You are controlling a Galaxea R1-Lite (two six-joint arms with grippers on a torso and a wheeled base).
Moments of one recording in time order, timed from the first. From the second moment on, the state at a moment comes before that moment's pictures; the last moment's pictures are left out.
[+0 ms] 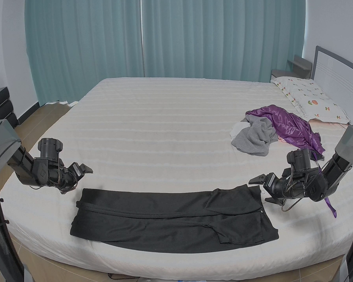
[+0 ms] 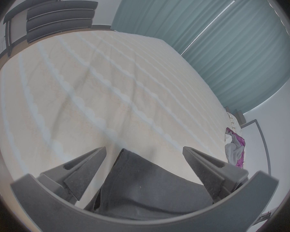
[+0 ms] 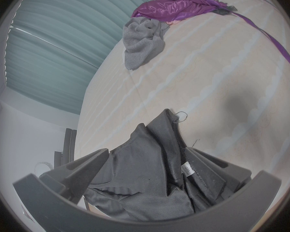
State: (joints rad) left arm 0.11 2.15 -0.97 -0.39 -0.18 -0.62; right arm 0.16 2.14 -0.77 -0.60 0.25 0.81
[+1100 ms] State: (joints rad) left arm 0.12 2.31 -1.05 -0.40 -0.20 -0.61; right arm 0.11 2.29 -0.85 -0.69 0.24 0.83
